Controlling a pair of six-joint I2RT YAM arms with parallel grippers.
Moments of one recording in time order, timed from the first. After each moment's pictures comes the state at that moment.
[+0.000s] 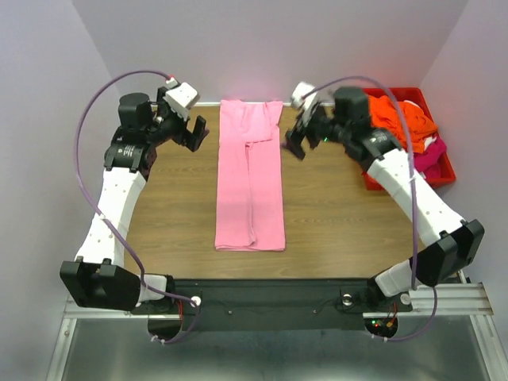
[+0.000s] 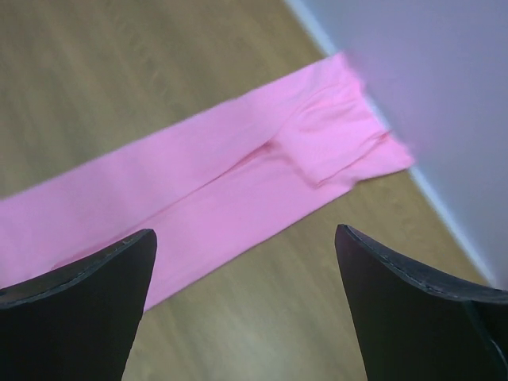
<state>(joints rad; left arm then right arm) -0.10 1.30 1.40 -0.39 0.50 0.36 0.42 1.49 1.61 -0.44 -0.47 -0.39</state>
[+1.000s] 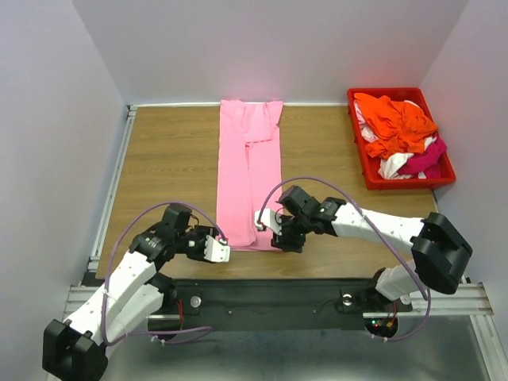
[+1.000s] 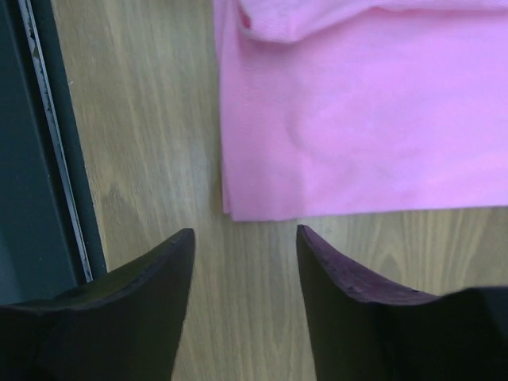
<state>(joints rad) -0.42 0.71 0.44 -0.68 0.53 1.22 0.88 1.44 0.89 -0.52 -0.34 -0.56</state>
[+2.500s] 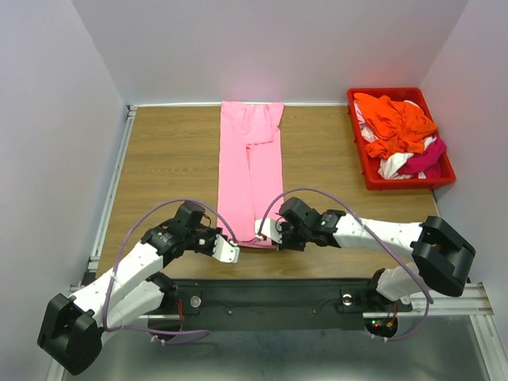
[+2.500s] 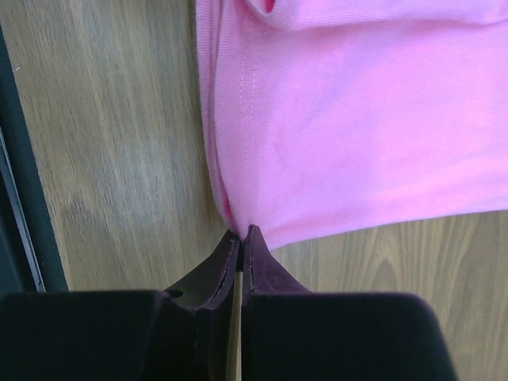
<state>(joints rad) -0.57 0.83 0.43 -0.52 0.43 1.23 0.96 1.41 0.75 -0.34 -0.21 -0.57</state>
